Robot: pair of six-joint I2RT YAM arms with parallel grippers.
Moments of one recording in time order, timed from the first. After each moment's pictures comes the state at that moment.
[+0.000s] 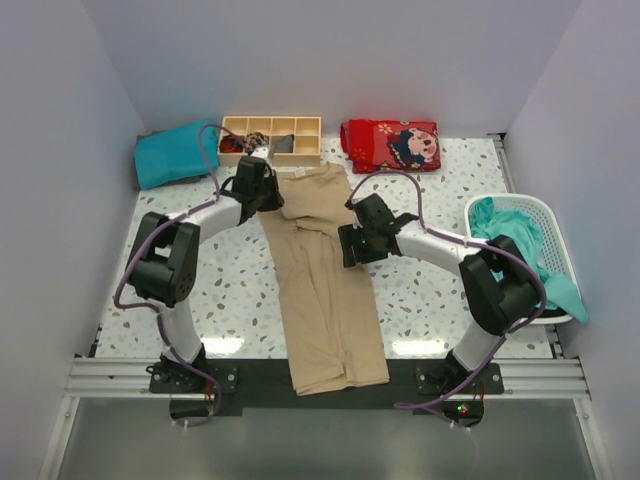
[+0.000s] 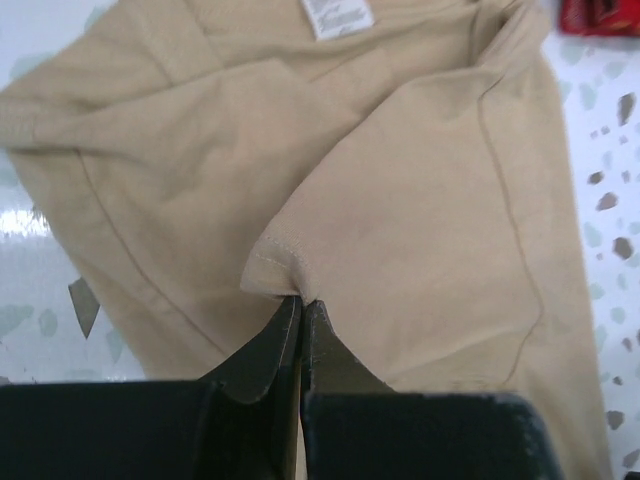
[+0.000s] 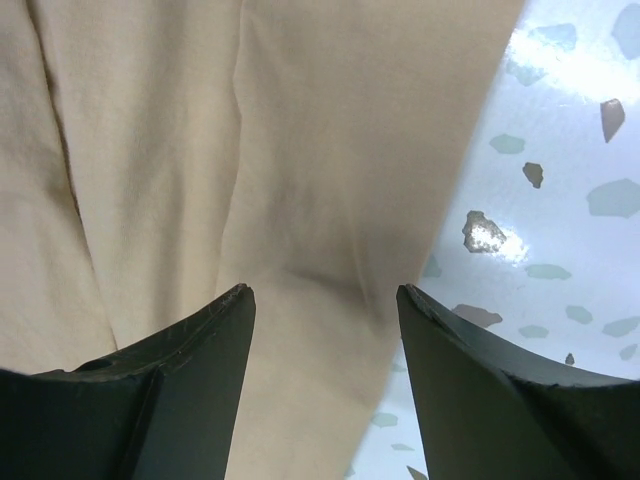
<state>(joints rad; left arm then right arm) -0.32 1.86 1.20 0.00 0.05 -0.41 0.60 1.70 1.05 -0.41 -0.05 0.33</state>
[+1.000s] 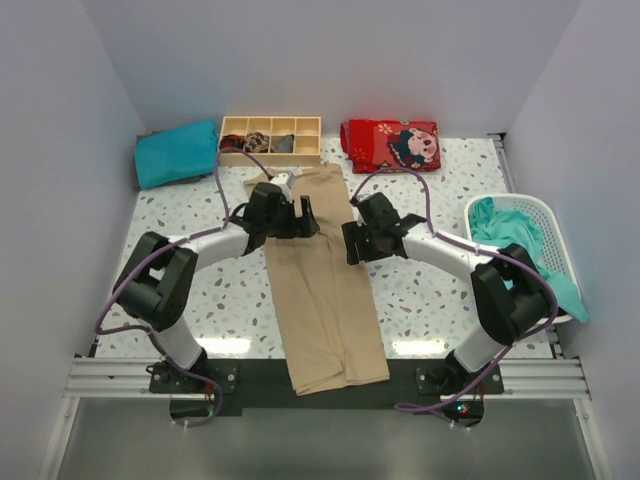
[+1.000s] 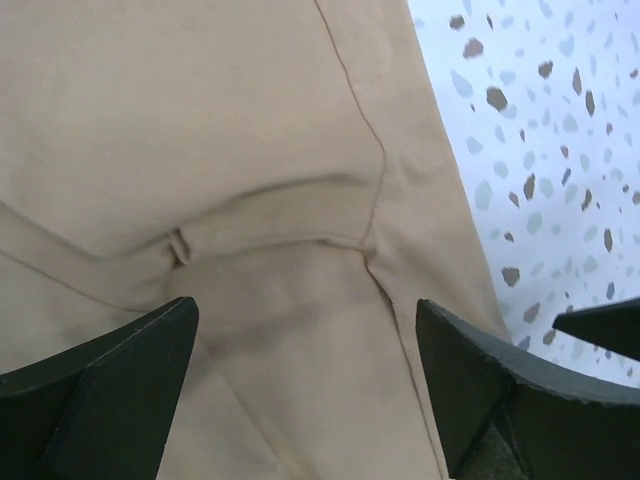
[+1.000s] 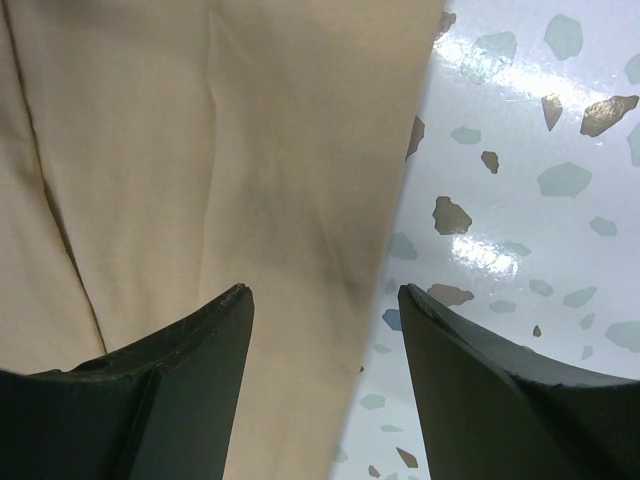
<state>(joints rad) -0.45 1.71 0.96 0.09 0.13 -0.47 0.60 1.62 1.03 -0.42 0.01 0.34</state>
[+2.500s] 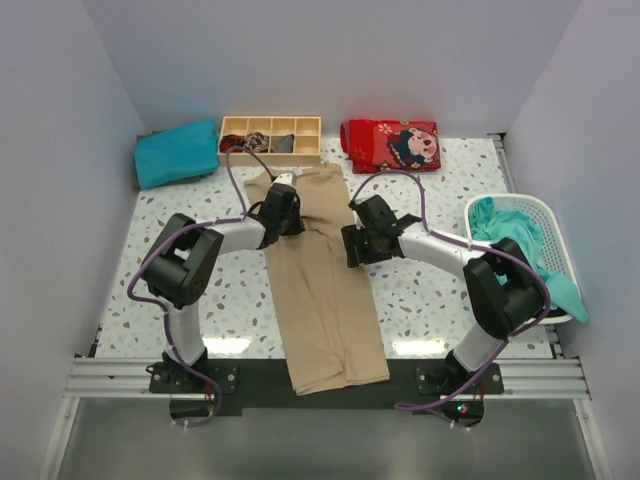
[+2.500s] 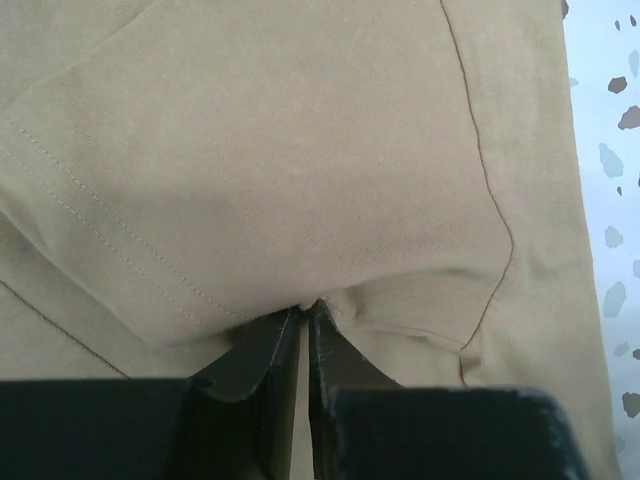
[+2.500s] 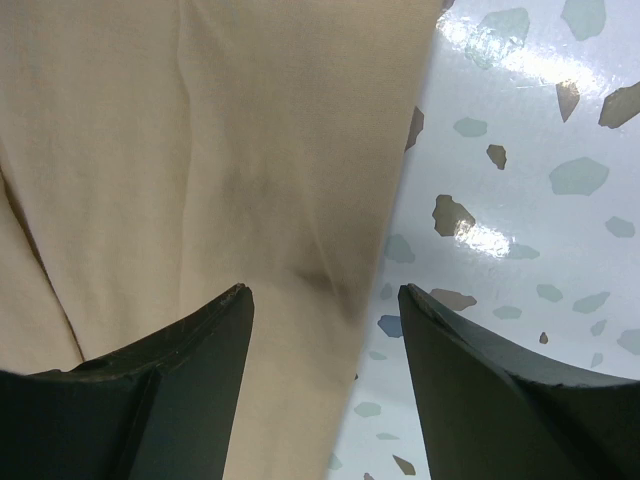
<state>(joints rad) -0.50 1.91 1.05 0.14 -0.10 -0.52 0.60 1.67 1.03 -0.42 0.01 0.33</state>
